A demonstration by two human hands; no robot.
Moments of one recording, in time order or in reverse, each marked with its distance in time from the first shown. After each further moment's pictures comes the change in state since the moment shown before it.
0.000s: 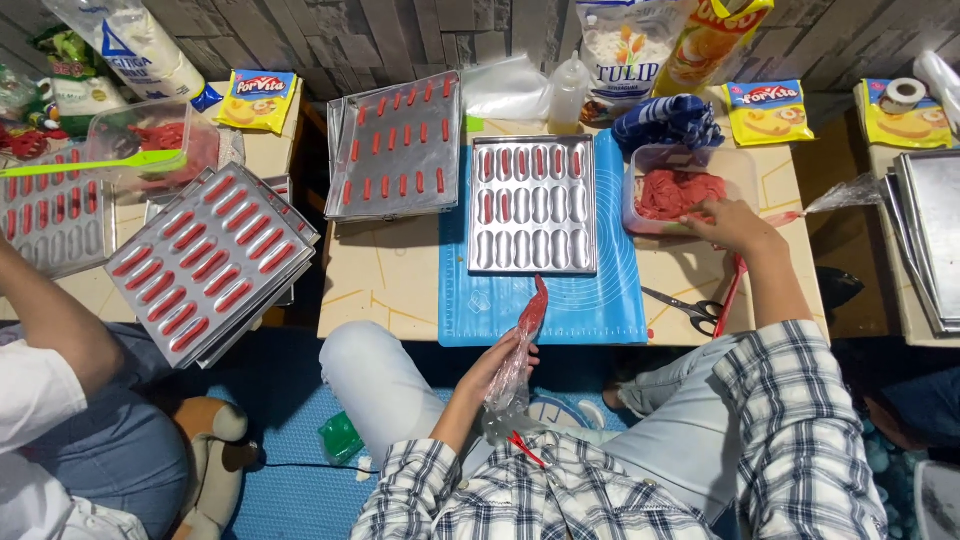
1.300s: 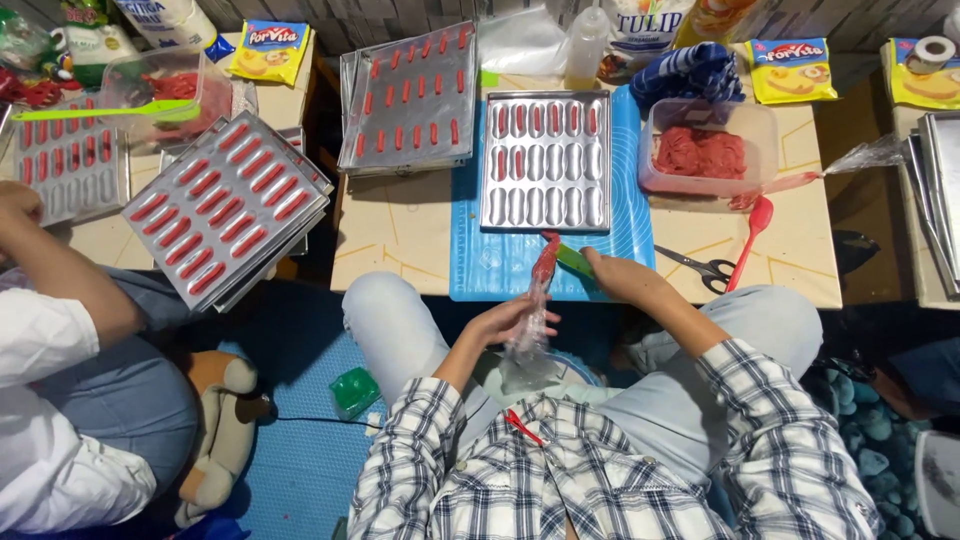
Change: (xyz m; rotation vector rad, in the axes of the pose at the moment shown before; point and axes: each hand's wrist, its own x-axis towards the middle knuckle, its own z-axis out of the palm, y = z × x) left_hand 0.040 -0.014 -0.058 0.152 -0.323 -0.194; right_hand -0.091 -0.127 0.158 -0.267 -0.225 -0.573
